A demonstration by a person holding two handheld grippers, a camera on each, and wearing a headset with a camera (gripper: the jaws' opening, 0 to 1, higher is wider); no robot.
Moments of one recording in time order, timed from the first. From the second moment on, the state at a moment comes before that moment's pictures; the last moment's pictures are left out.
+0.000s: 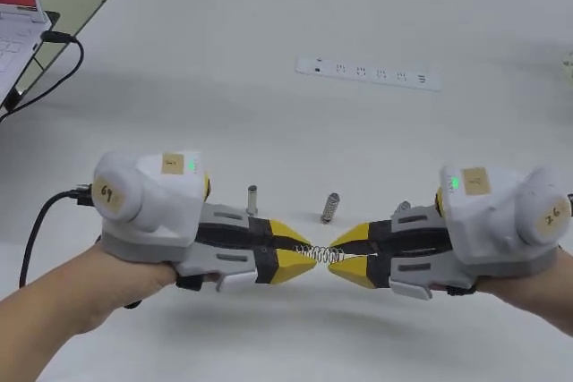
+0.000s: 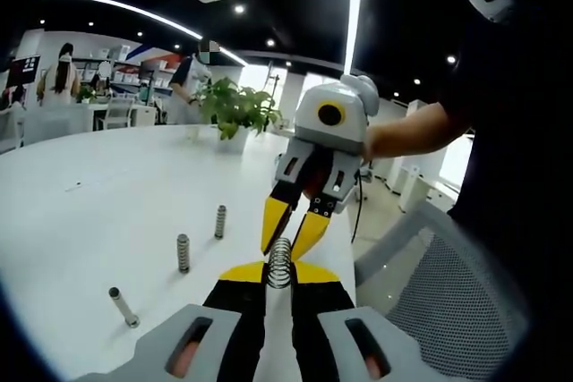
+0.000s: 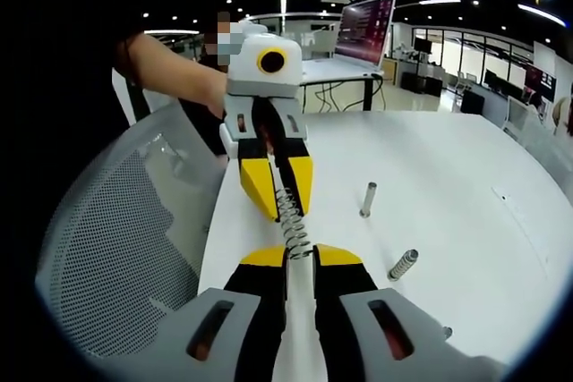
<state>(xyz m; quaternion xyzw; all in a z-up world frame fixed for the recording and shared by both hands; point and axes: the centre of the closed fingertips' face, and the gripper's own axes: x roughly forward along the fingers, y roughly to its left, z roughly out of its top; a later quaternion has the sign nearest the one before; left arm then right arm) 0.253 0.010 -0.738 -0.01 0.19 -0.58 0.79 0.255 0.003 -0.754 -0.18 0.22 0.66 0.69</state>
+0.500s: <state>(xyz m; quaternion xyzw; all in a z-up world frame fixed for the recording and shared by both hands) 0.253 0.010 -0.739 -0.02 0.19 -0.58 0.79 0.253 0.002 -0.744 -0.18 0.21 0.67 0.69</state>
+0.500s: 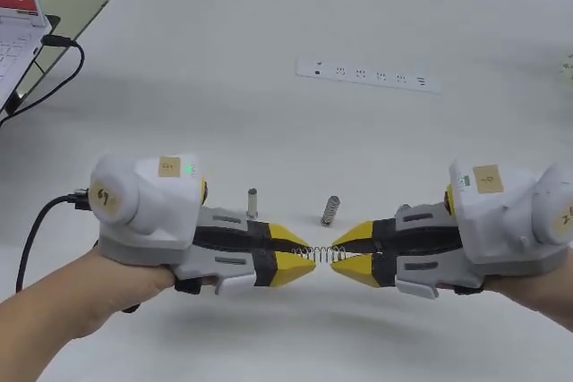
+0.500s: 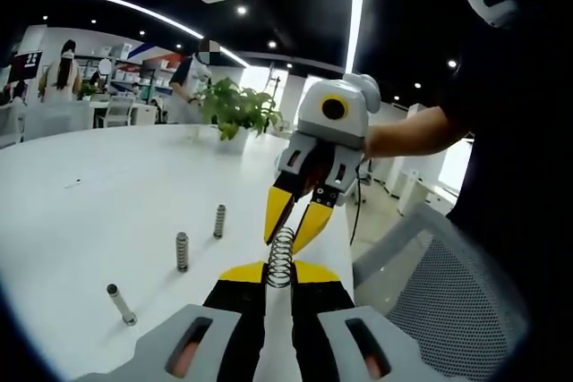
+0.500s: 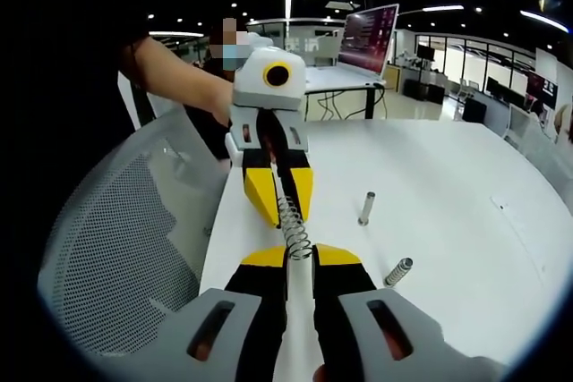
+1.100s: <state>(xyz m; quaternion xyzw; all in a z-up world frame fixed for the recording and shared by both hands) 0.249 0.014 -0.748 0.00 0.20 -0.58 0.79 0.249 0.014 -0.726 -0.16 0.18 0.69 0.68</state>
